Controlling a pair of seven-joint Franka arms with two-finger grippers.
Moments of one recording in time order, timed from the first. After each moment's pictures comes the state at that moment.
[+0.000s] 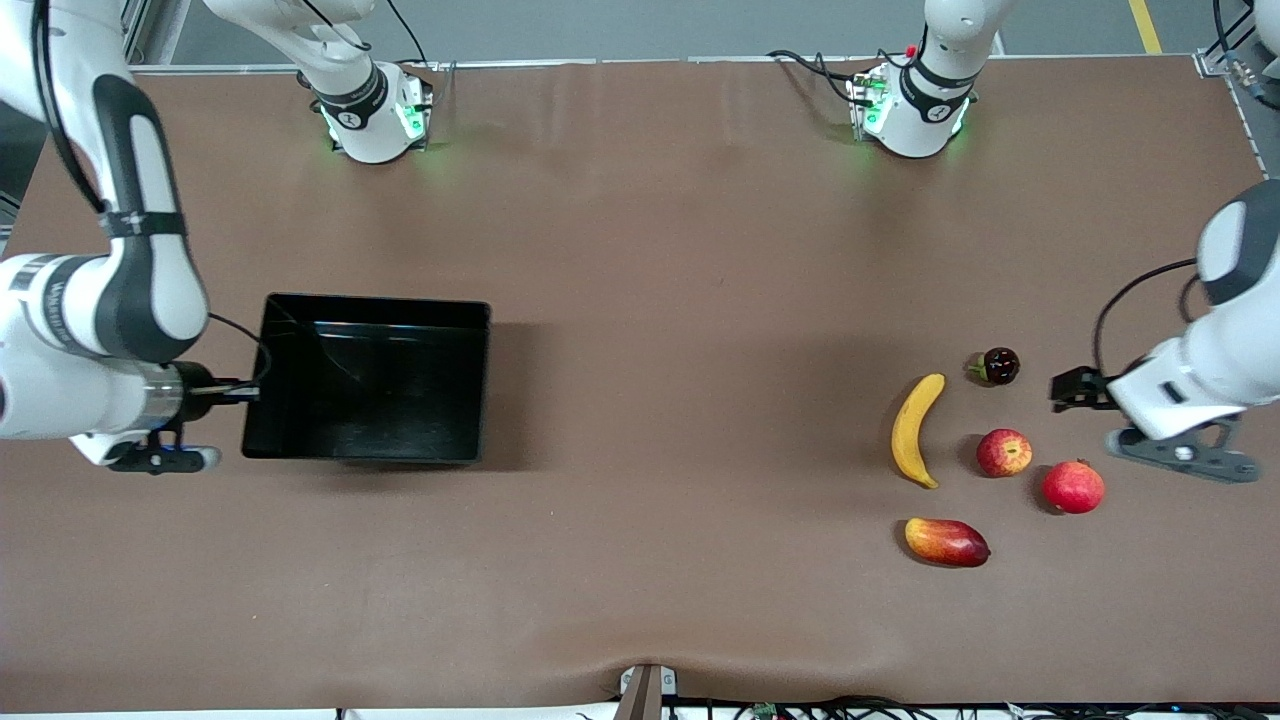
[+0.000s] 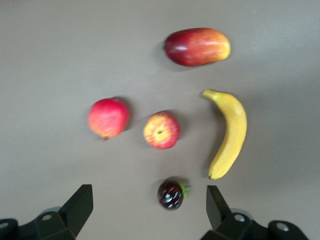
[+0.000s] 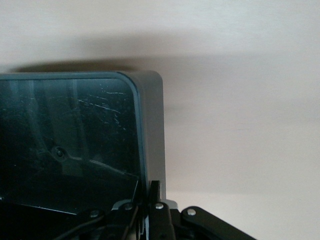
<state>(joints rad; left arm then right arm) 0.79 0.55 -1.02 -1.47 0.55 1.72 0.00 -0.05 0.47 -0.07 -1.59 0.09 1.75 -0.14</state>
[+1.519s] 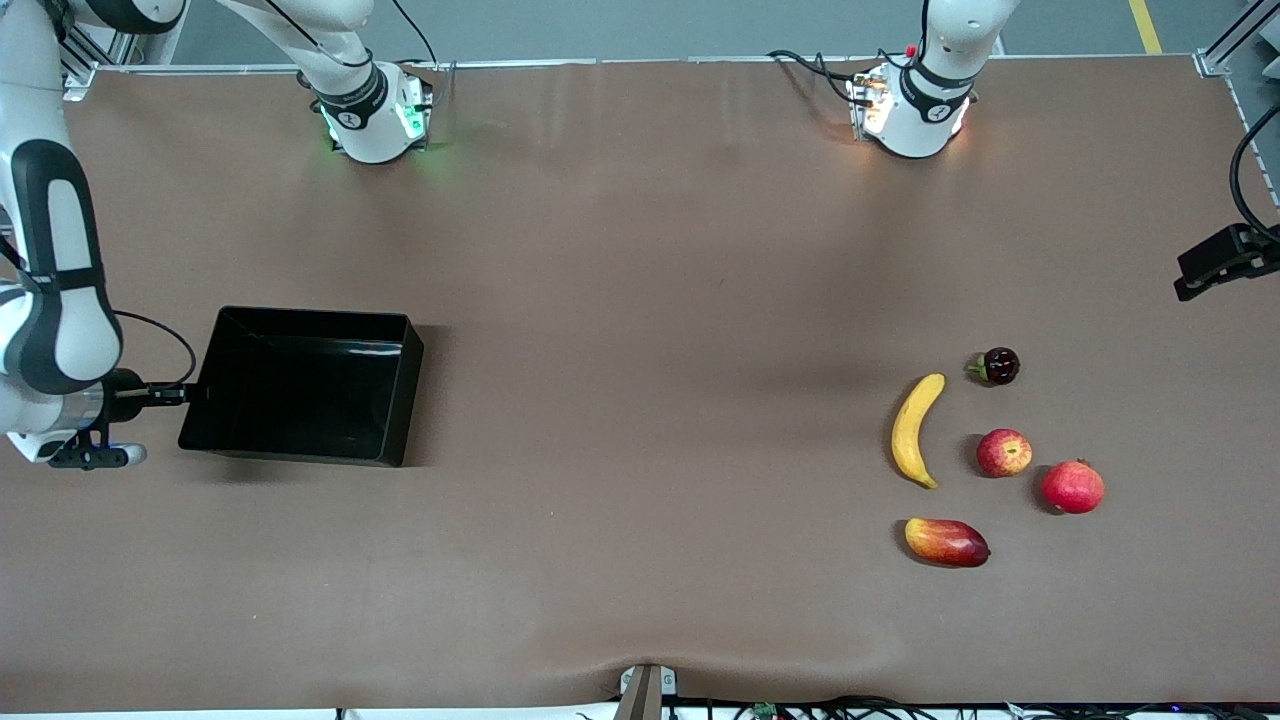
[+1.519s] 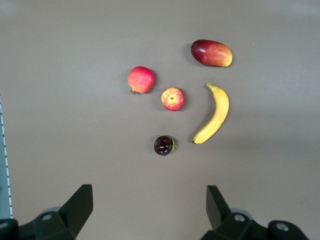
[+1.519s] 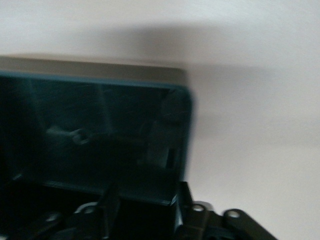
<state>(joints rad) 0.87 0.22 -1.03 -1.32 0.29 1.45 -0.13 -0.26 0.57 -0.02 -1.53 0.10 1.74 -0.35</state>
